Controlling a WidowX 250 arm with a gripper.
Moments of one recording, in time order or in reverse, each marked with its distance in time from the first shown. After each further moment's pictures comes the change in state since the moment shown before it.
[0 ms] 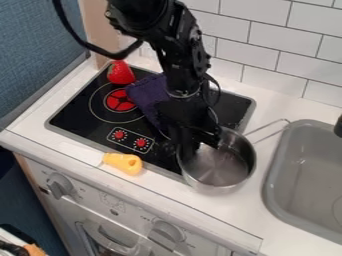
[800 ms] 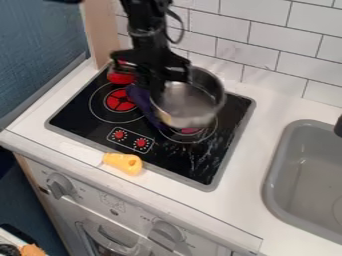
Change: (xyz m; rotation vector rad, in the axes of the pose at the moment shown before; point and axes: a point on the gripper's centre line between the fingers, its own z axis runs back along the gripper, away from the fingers) arm 0.015 0.068 0.059 0.104 -0.088 0.383
